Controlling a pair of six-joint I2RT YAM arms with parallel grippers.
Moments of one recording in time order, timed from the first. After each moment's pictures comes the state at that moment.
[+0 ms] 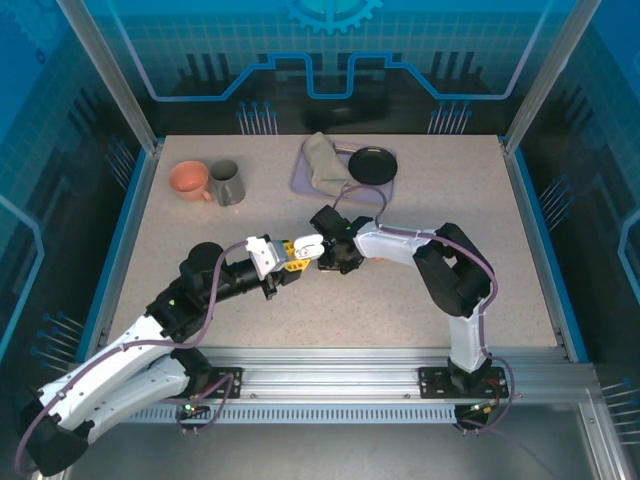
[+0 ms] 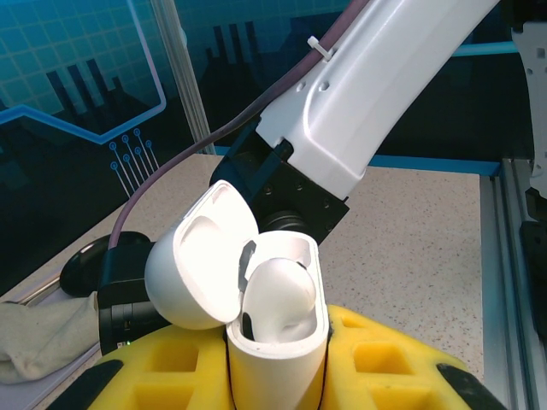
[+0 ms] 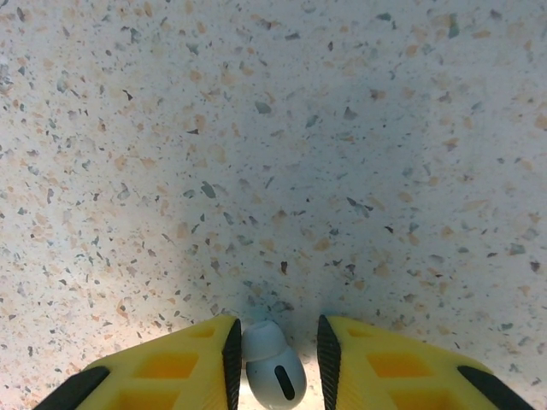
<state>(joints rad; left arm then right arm) -0.68 0.73 0.61 0.00 0.36 0.21 0.75 1.98 1.30 -0.56 0.01 0.75</state>
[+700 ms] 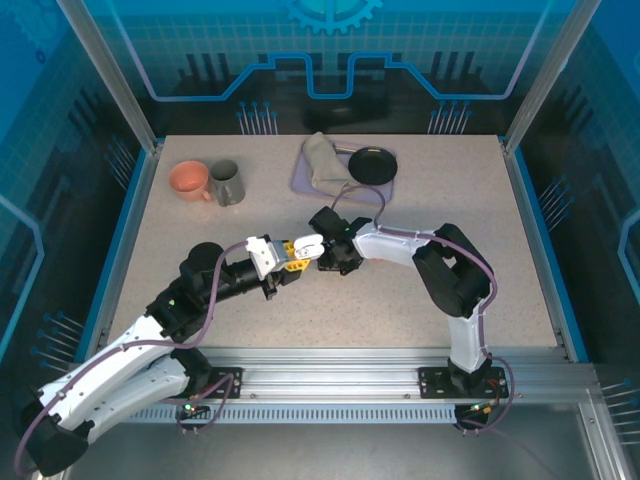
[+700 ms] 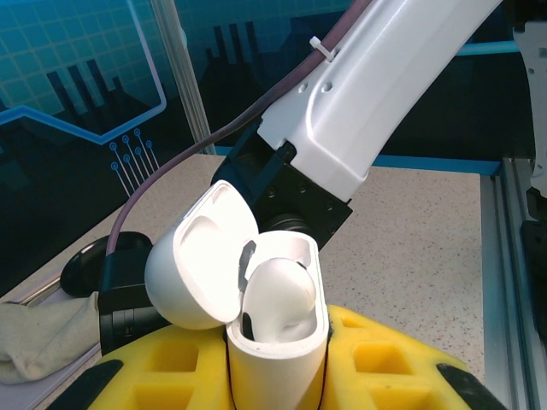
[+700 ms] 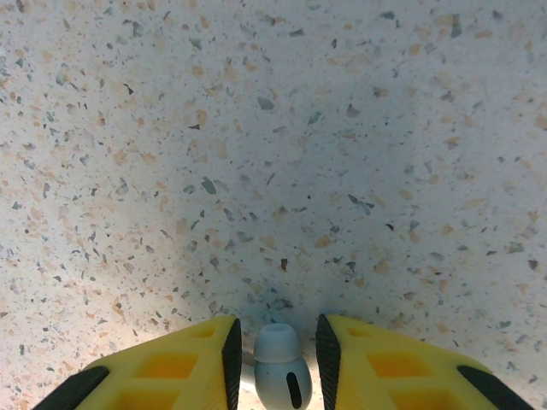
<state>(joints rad) -0.68 0.73 0.61 0.00 0.36 0.21 0.76 1.98 1.30 -0.56 0.02 0.74</state>
